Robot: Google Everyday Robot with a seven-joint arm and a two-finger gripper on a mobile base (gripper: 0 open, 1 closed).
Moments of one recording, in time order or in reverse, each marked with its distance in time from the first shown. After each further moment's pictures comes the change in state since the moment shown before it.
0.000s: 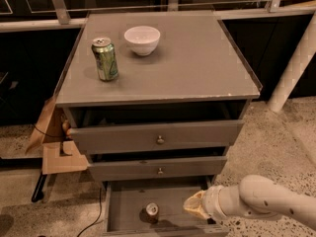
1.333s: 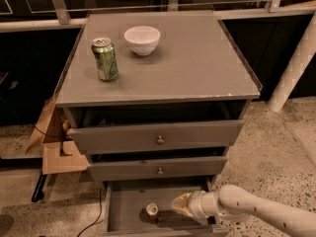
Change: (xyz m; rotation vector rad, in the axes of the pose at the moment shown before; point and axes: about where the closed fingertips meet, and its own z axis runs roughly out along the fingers) arm 0.063 -0.055 0.151 -0.009 -0.135 -0.041
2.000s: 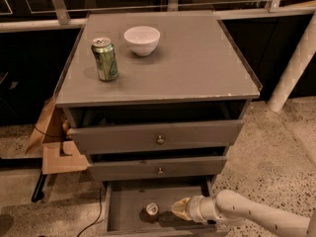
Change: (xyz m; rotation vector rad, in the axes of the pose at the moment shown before) arm 0.038 -0.004 0.029 -0.005 0.001 0.036
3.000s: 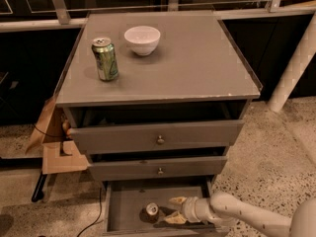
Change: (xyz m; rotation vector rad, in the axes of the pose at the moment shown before) arm 0.016 -0.005 0.044 -0.031 -0.034 -0.017
